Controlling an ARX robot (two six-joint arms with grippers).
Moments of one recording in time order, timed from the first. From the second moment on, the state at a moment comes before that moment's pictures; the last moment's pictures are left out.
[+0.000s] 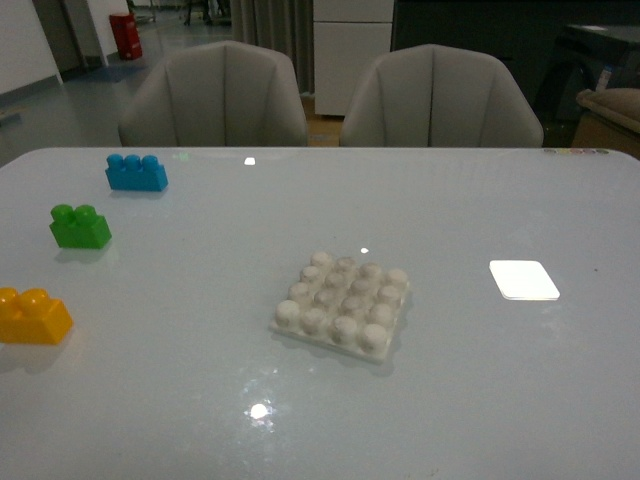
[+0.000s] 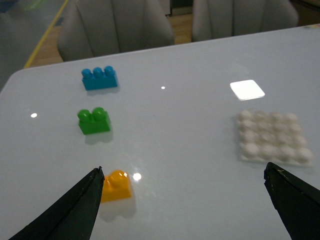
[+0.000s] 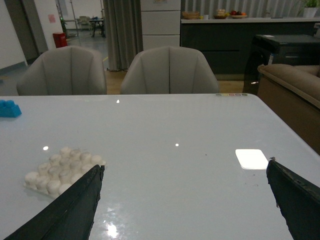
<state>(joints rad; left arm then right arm) 0.07 0.92 0.40 0.24 0.23 0.12 0.00 0.00 0.01 0.00 0.00 0.01</state>
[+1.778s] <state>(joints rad) 0.21 2.09 1.05 0.13 0.17 0.20 0.00 0.00 0.01 0.00 0.00 0.01</state>
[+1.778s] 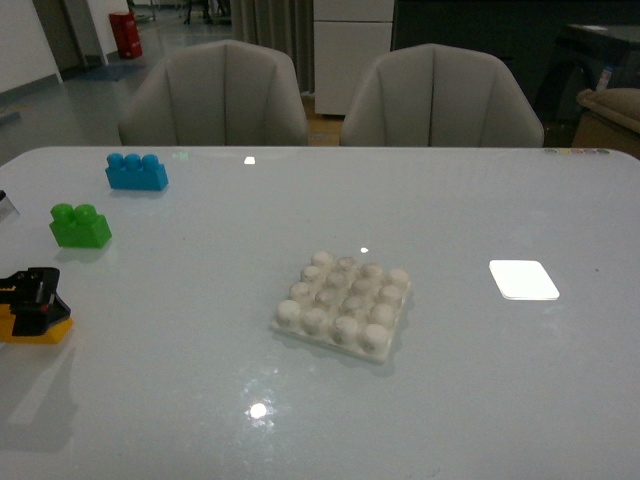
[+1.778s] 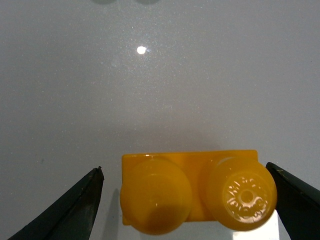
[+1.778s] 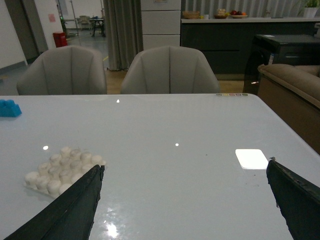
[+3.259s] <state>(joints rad) -0.51 2.01 1.13 0.12 0.03 0.02 0.00 0.00 0.01 0.00 0.00 0.01</state>
